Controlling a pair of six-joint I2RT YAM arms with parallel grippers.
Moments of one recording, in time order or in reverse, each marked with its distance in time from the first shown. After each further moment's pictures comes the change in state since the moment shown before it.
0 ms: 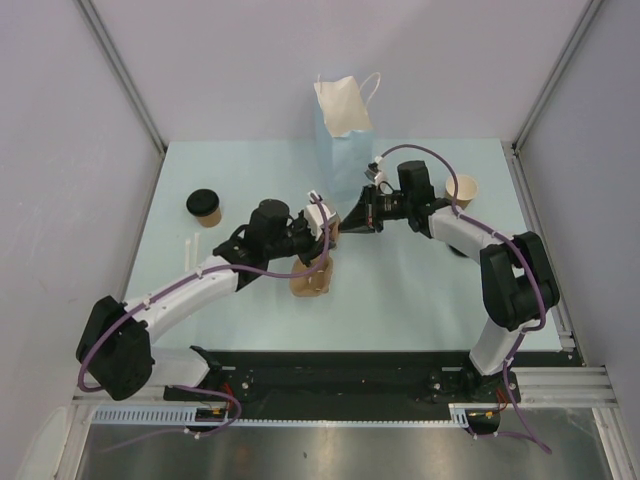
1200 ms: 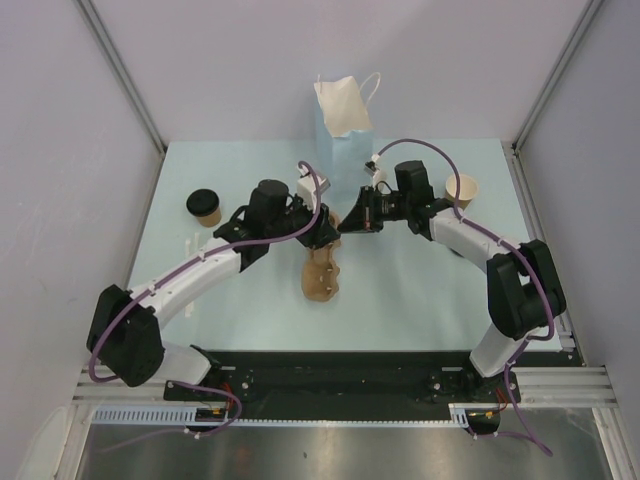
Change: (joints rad) left arm 0.073 0.082 0.145 -0.088 0.013 -0.289; right arm 0.032 -0.063 0.000 -0.058 0.107 -0.161
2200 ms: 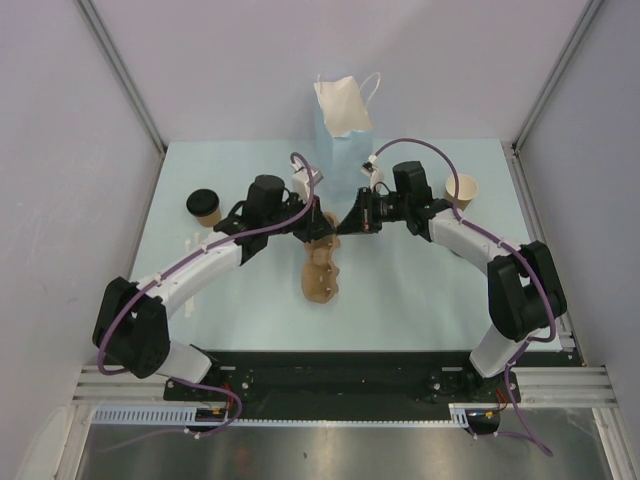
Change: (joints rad) left arm 0.056 0.054 0.012 0.019 0.079 -0.126; right arm 0.021 -0.010 0.000 -0.011 -0.002 -0.050
